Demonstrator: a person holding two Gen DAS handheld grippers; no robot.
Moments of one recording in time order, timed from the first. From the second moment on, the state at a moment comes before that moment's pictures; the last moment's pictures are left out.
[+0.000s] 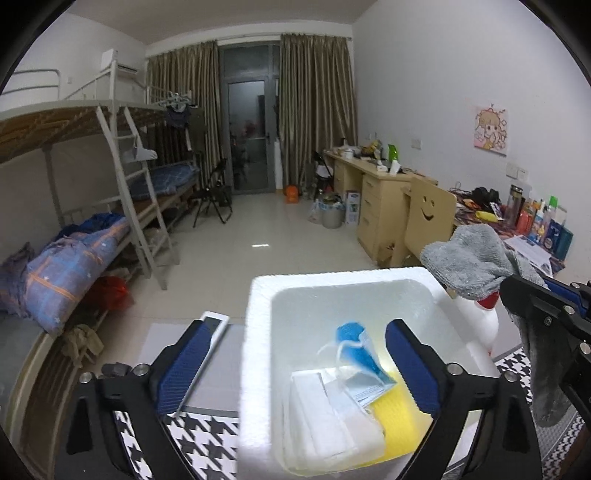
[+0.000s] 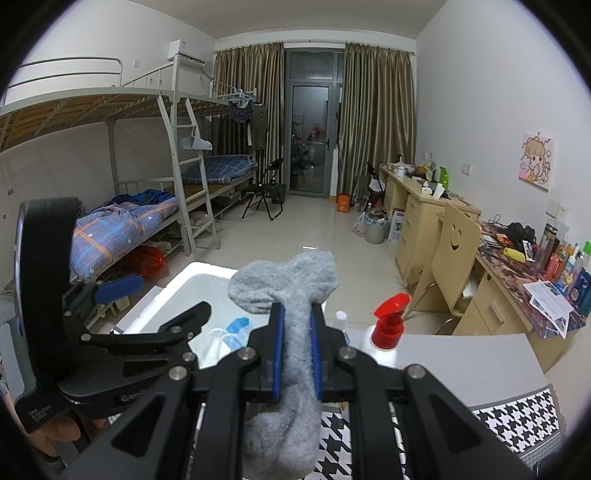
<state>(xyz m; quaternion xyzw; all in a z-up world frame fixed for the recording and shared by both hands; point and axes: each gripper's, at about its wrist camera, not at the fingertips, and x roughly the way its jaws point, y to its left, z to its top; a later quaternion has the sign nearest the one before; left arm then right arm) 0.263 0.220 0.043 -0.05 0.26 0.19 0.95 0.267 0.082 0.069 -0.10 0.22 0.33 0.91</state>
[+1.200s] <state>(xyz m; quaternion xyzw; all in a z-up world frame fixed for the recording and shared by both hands) 0.215 0.266 0.048 -0.06 0.24 0.28 0.93 0.275 0.132 0.060 -0.11 0.23 0.36 0.90</state>
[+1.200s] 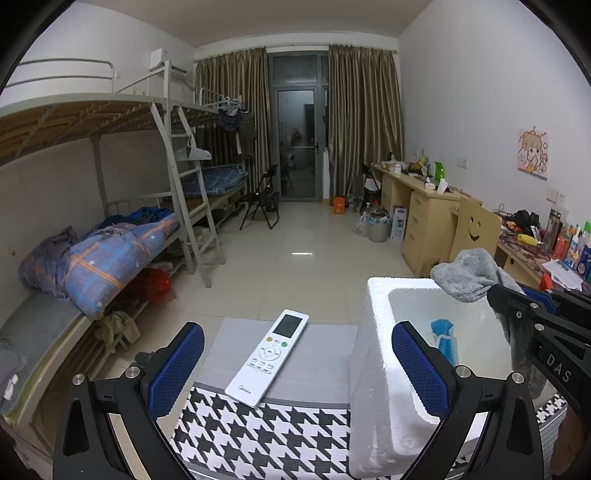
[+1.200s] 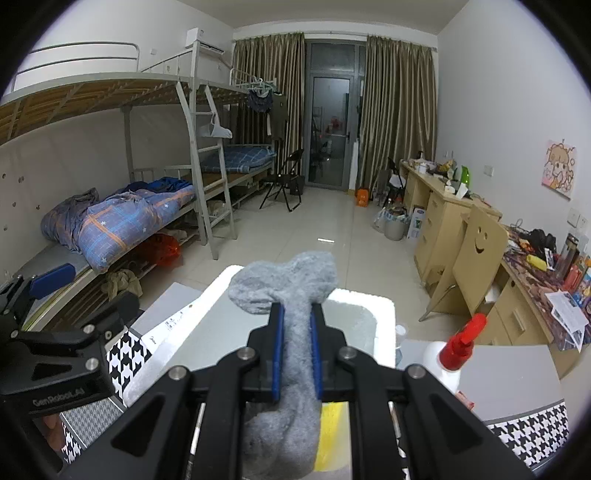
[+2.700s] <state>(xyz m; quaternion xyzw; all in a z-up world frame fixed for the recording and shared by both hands) 0.129 0.205 0.078 -0.05 0.20 0.26 0.94 0.189 0.065 0.092 -0.10 0.18 0.37 0.91</state>
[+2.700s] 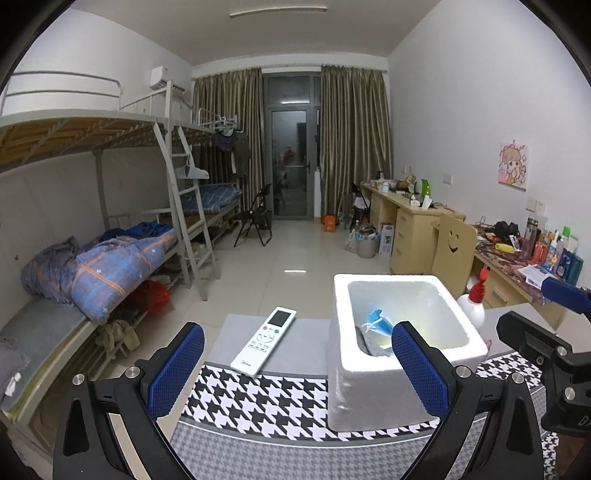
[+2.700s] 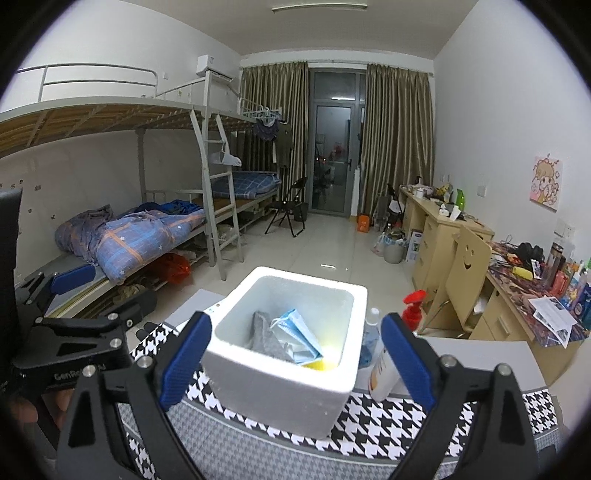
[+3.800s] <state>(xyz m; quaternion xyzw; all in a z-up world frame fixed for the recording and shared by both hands) 0.044 0.126 0.059 -0.05 0.15 0.22 0.96 0.096 -0.038 0.067 -0.05 0.12 0.38 0.92</state>
